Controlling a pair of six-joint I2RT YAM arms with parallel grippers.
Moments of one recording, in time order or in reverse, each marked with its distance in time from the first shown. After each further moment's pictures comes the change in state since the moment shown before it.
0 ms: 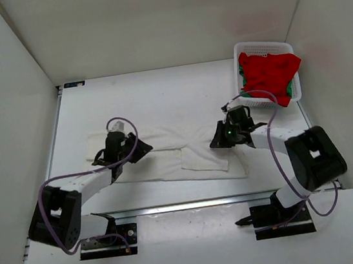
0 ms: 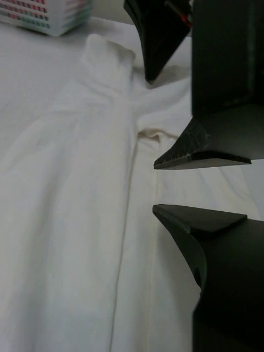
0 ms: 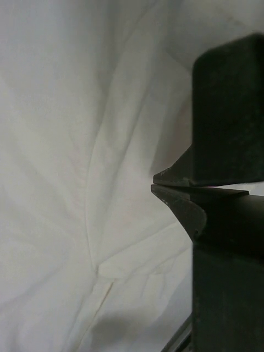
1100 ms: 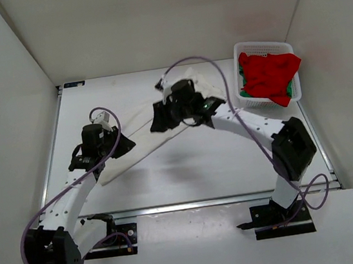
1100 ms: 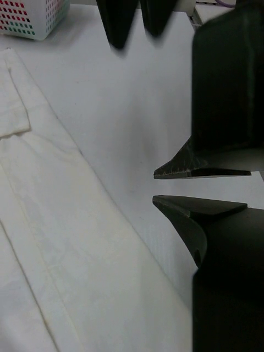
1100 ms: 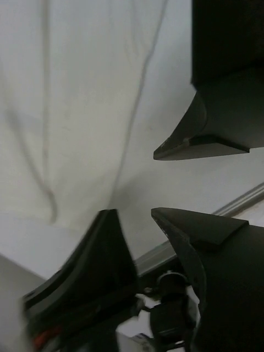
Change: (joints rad) left arm 0.231 -0.288 0.169 -0.487 0.100 0.287; right arm 0.362 0.278 0.863 -0.298 -0.007 -0.173
